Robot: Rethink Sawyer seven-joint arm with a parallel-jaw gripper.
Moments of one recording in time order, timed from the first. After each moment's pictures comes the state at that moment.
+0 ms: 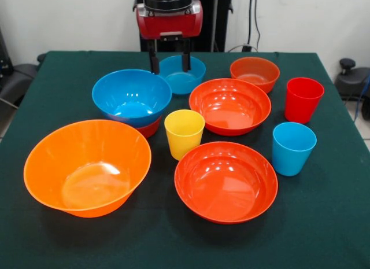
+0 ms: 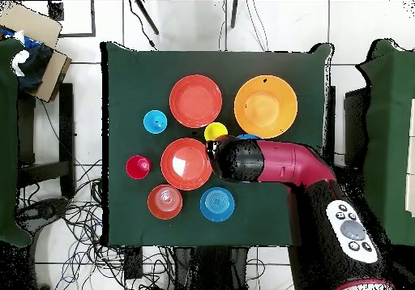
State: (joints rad) arm -0.58 -0.80 0.33 1.82 -0.29 0.55 1.60
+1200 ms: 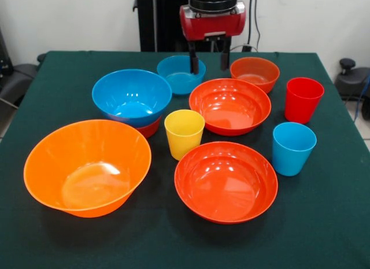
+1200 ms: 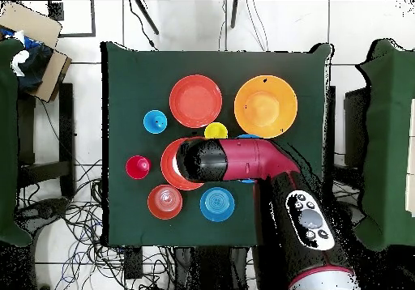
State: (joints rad) arm -0.45 -0.80 0.31 1.83 -0.28 0.55 1.63
